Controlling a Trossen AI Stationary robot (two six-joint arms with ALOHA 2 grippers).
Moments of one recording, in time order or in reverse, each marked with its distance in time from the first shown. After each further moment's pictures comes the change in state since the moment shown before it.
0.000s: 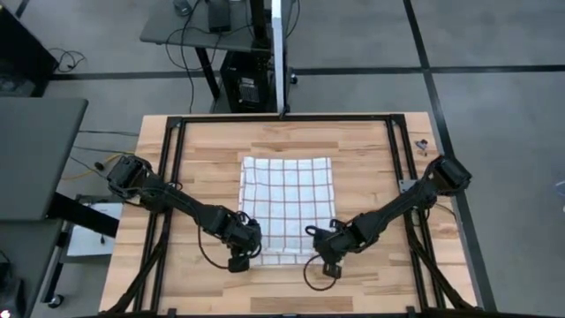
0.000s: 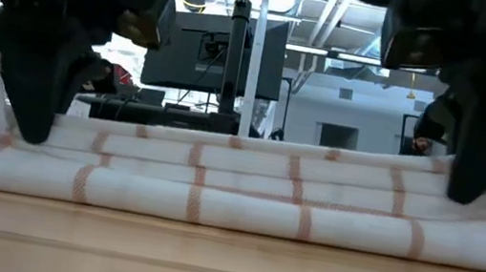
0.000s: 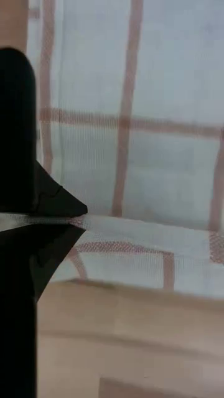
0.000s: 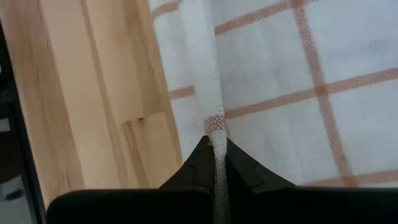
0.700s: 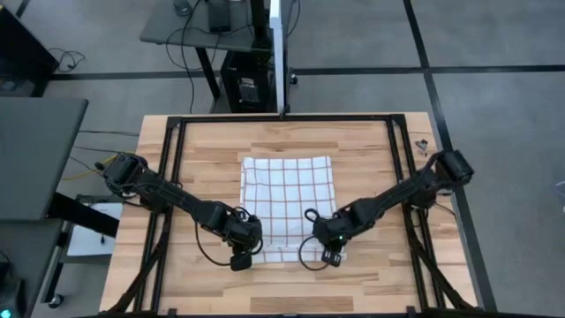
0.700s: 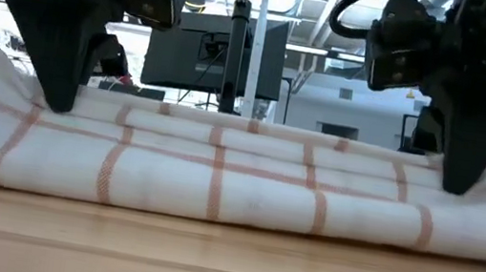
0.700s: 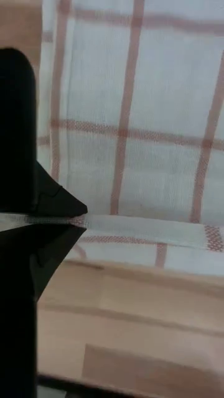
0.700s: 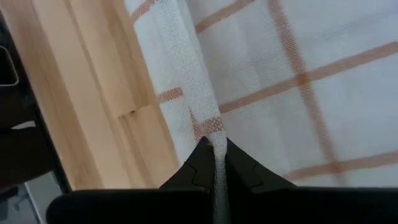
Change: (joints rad) left arm 0.048 -0.045 0.036 -0.060 -0.054 -0.030; right arm -0.164 -0.063 -0.033 -0.064 -0.161 0.003
